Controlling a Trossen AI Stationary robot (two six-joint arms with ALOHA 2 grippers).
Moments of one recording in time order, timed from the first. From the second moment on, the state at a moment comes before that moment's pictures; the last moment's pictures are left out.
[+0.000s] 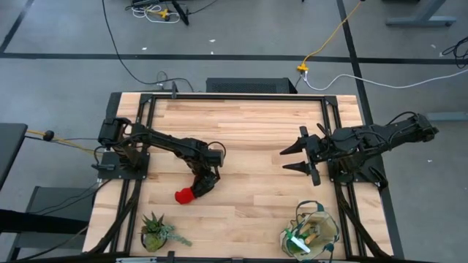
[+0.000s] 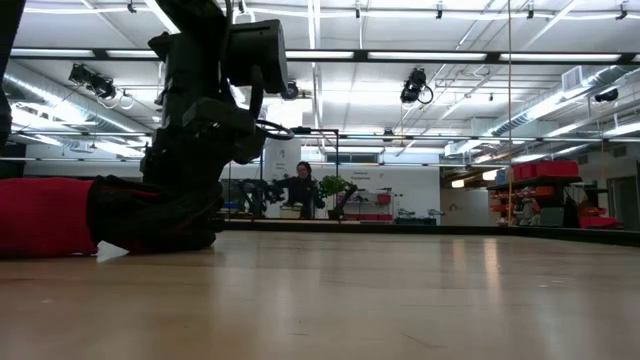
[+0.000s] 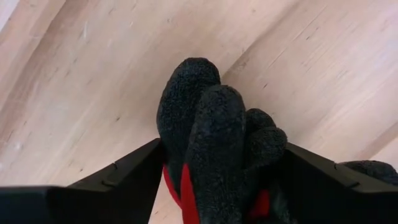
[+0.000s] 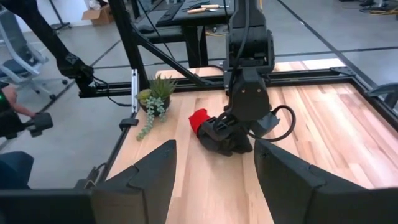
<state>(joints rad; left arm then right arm) -0.05 1.74 1.03 -0.71 0.13 -0.79 0.31 0.89 0.96 -0.38 0.15 0.17</state>
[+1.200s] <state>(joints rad) -0.05 1.74 1.03 -0.71 0.14 -0.80 0.31 0.89 0.96 -0.38 0.19 0.14</state>
